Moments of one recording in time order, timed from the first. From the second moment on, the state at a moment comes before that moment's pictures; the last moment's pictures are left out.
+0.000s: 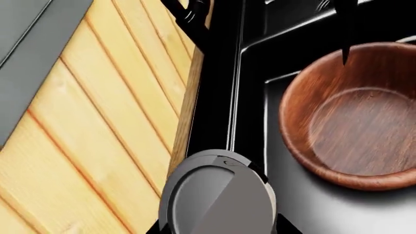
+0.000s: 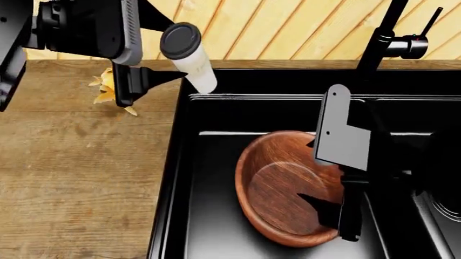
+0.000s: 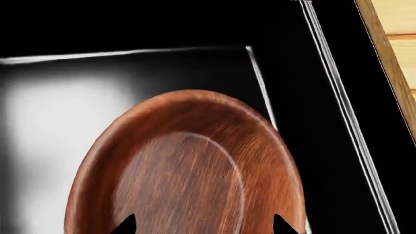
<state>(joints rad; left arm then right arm) -1.56 -0.60 0.75 -0.22 -0.23 -0.42 1.17 1.53 1.03 -1.16 -0.59 0.81 1.06 -0.52</state>
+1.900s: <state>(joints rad) -1.56 -0.67 0.74 -0.11 -0.26 -0.44 1.16 1.79 0.85 -1.49 -0.53 0.57 1.03 -1.04</state>
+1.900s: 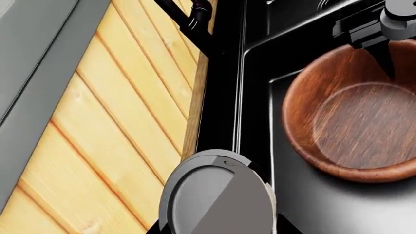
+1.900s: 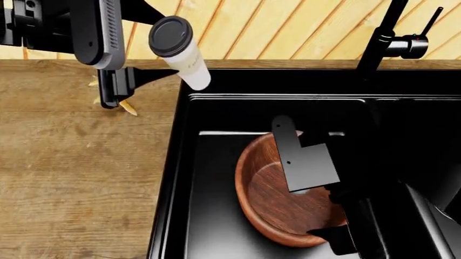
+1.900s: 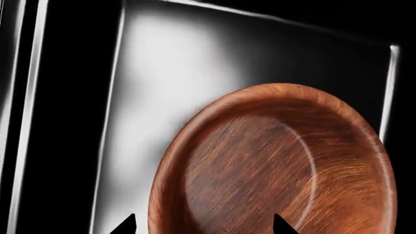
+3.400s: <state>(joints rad) -1.53 -0.67 0.75 -0.11 -0.27 -0.41 1.14 1.59 0.86 -1.45 -0.50 0.71 1.07 -0.87</state>
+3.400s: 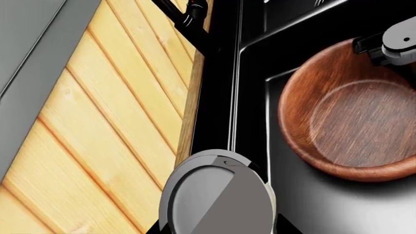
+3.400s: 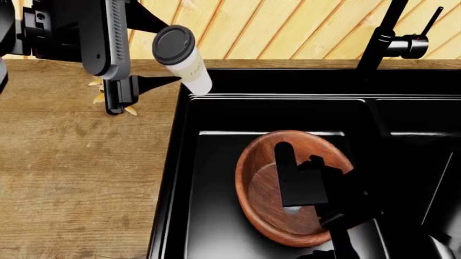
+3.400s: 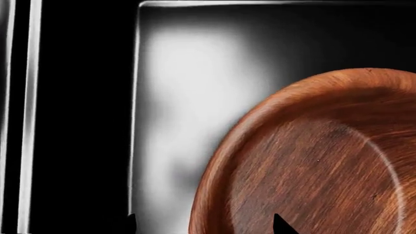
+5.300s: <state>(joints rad) -1.49 -0.68 0.75 -0.11 -0.29 -0.38 1.10 1.48 0.87 -1.52 -0.45 0.60 0.96 -0.80</state>
